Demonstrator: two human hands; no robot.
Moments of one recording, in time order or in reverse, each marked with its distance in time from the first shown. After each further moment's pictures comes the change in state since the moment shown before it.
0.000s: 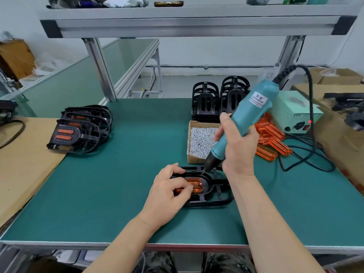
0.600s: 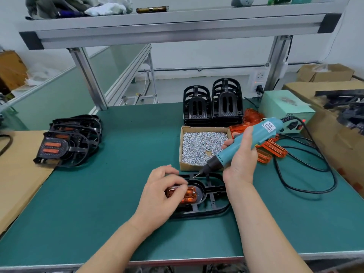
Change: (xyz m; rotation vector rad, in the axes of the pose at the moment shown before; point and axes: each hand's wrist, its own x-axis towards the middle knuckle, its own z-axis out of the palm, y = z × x) left_hand 0.019 0.015 -0.009 0.009 0.020 0.031; right_hand 0.021 0.037 -0.039 0.165 0.344 0.289
